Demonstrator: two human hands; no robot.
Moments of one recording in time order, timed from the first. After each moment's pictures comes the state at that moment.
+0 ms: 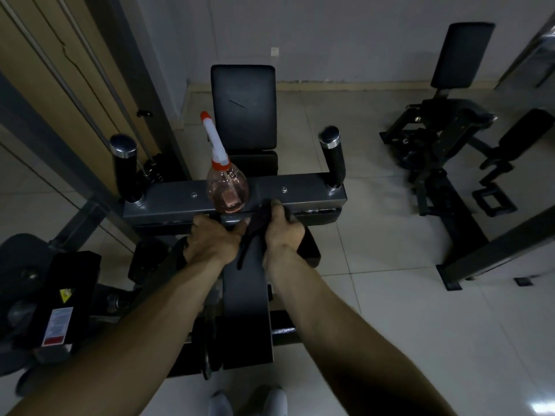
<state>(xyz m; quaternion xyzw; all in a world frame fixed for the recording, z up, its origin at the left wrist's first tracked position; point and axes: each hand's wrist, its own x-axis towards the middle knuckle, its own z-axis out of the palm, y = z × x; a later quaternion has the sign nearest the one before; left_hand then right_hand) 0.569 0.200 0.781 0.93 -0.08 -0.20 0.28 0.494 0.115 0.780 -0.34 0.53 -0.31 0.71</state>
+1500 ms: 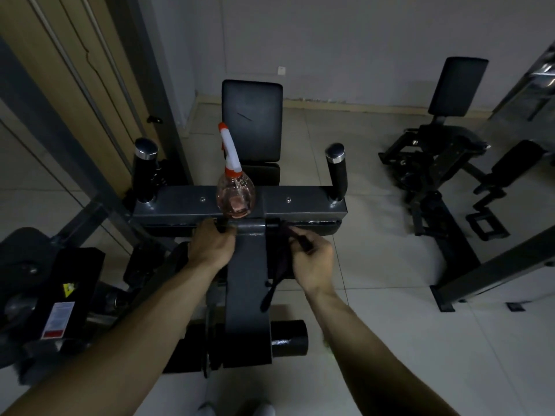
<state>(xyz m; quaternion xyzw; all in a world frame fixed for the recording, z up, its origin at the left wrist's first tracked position) 0.570 0.221 0.791 0.89 -0.13 -0.20 0.38 0.418 0.100 0.749 -0.62 0.38 -0.33 0.60</state>
